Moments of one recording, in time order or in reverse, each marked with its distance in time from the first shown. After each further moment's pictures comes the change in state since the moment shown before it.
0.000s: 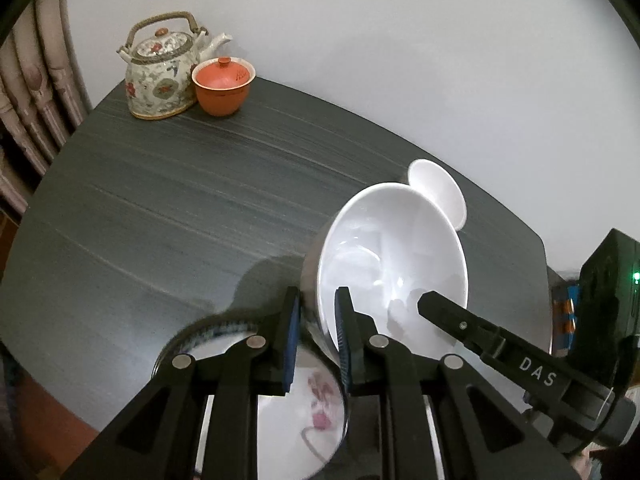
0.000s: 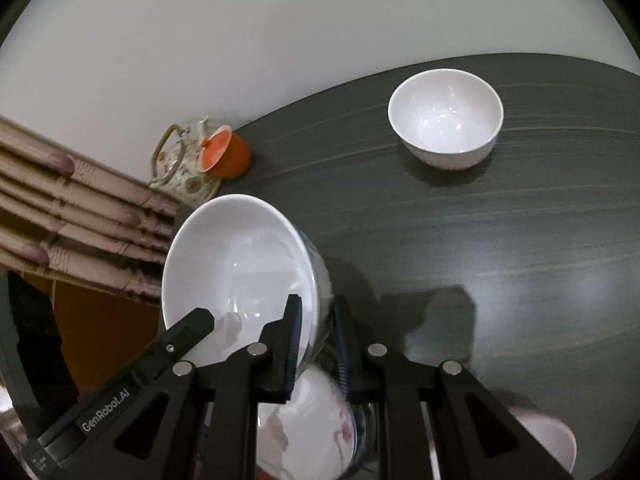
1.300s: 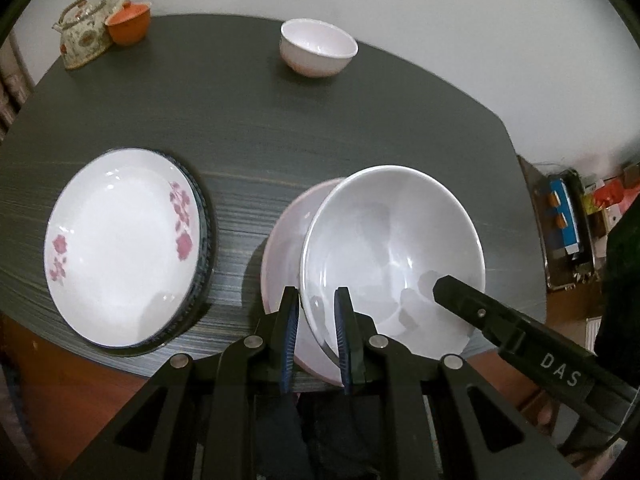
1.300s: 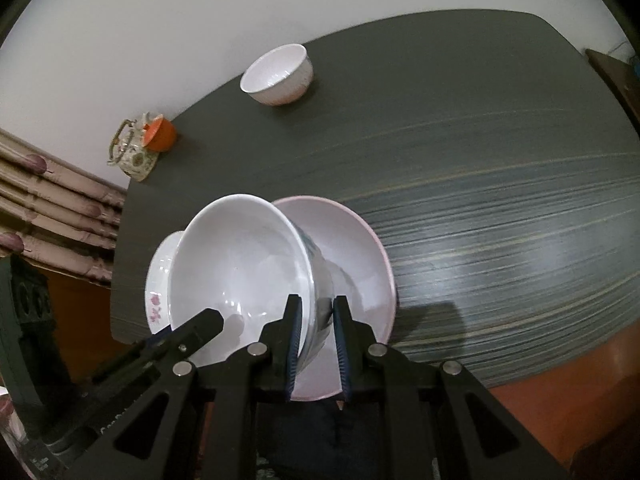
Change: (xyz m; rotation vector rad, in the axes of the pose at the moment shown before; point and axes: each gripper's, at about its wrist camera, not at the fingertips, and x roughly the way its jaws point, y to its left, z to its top) left arm 0.025 -0.106 -0.167 0.195 0.170 -0.050; right arm -0.101 -0.136 -0.149 0.096 -0.030 -0.161
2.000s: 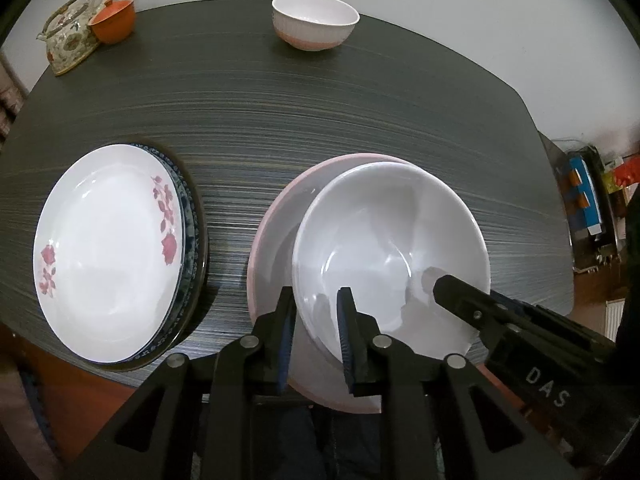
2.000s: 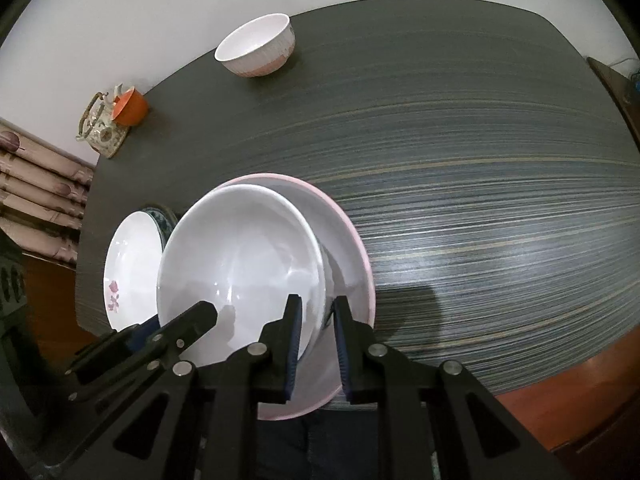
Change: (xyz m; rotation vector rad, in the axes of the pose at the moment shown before) left arm 0.026 -0.010 0.003 0.049 0.055 0.078; right arm 0.033 0.000 0.005 -0.045 0.063 -0.098
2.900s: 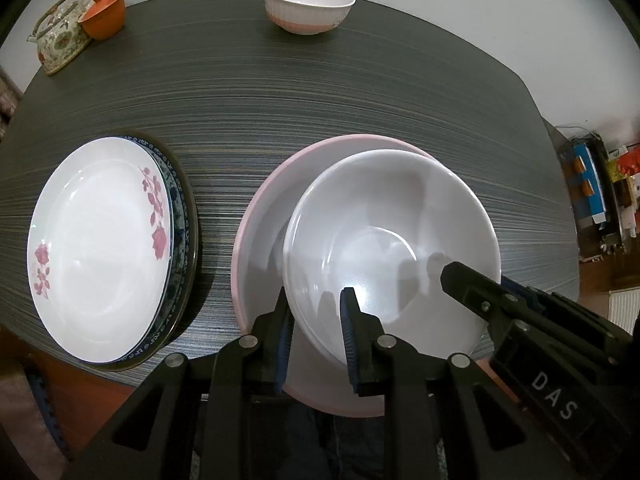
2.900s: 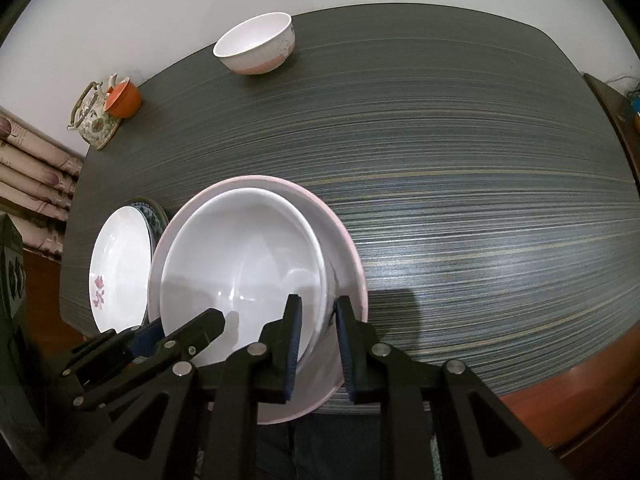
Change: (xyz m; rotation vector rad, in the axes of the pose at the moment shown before) left arm 0.015 -0.004 0.004 0.016 0.048 0.009; right arm 0.001 0.007 -0.001 -0.029 -0.007 -0.059
